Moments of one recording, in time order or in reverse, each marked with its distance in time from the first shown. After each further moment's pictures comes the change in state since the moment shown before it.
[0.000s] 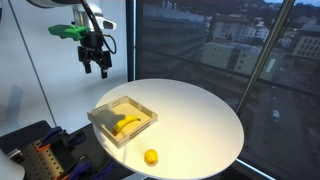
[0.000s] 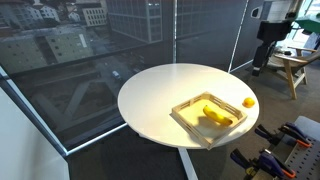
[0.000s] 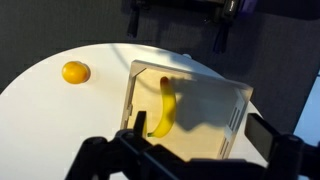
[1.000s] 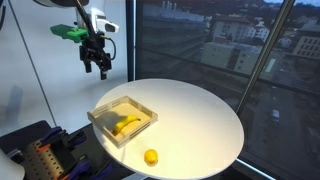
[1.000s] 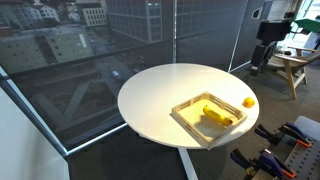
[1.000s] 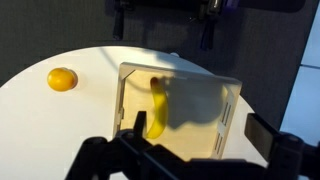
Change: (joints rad) arm 0.000 0.015 -0.031 0.006 0.068 0.000 -0.001
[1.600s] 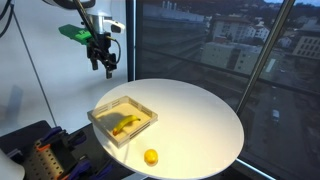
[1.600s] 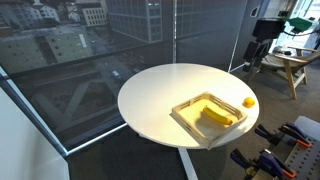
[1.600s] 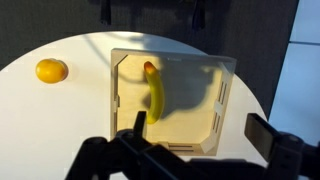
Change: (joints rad) arm 0.000 0.044 -0.037 0.027 0.060 0.068 -0.002
